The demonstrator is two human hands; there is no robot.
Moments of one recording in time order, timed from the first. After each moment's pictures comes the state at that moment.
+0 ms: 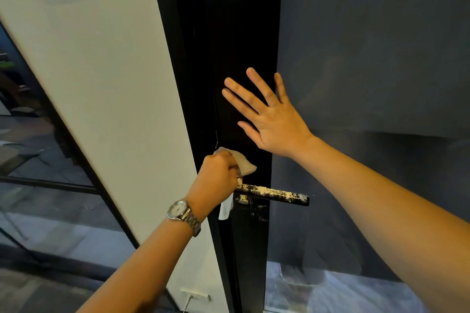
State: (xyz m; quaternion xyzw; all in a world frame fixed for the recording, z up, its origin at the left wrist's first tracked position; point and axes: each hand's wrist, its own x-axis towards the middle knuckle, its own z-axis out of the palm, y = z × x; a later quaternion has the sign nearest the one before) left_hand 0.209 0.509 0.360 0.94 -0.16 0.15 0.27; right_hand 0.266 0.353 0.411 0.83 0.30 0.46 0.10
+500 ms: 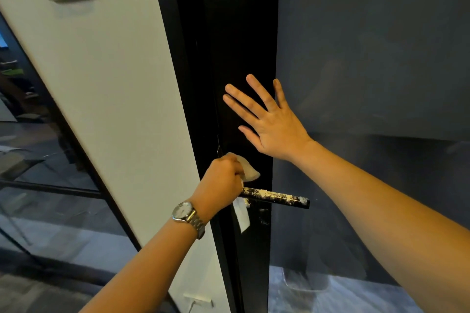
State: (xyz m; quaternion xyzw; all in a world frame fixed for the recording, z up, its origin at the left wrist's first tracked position) left_hand 0.206 0.505 0.364 0.95 -0.20 0.14 0.19; right_hand 0.265 0.353 0.412 0.83 0.29 0.46 0.10
